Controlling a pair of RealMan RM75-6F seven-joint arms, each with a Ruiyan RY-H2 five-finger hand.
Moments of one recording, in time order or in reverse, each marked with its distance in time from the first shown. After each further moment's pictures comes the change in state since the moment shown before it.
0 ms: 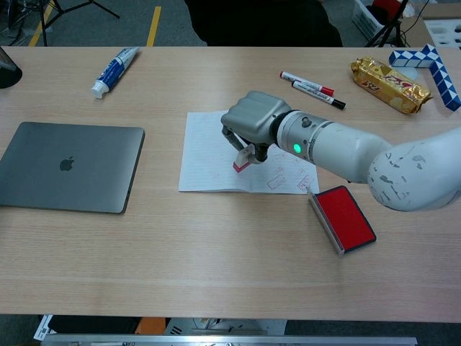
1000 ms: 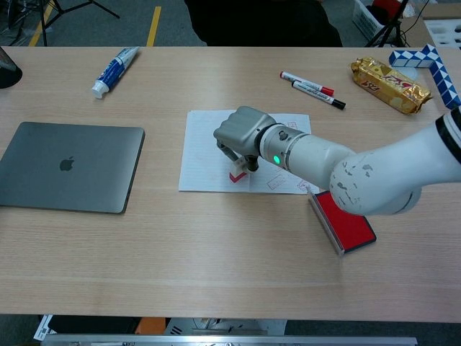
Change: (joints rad) left arm 0.000 -0.007 -0.001 0.017 -0.018 -0.018 -0.007; right arm 0.077 -0.127 -0.032 0.149 0.120 -0.028 -0.032
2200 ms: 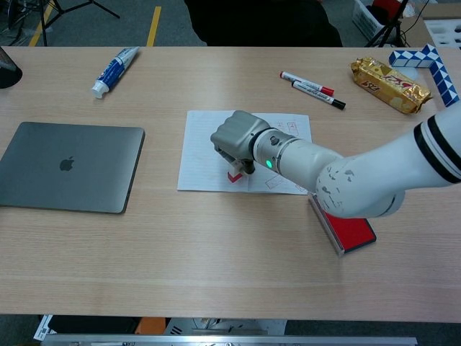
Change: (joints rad) left arm 0.006 0.004 0.001 0.004 -0.007 -0.004 -0.010; right arm 0.026 -0.049 -0.010 0.060 0.032 -0.005 -0.015
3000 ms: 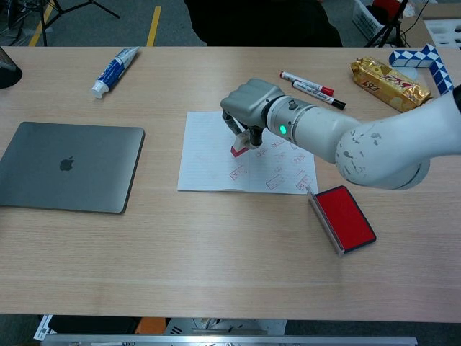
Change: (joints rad) left arm -0.005 0.026 0.005 -0.055 0.014 -0.002 0.026; right arm -0.008 0.118 0.051 -0.059 0.008 0.004 0.084
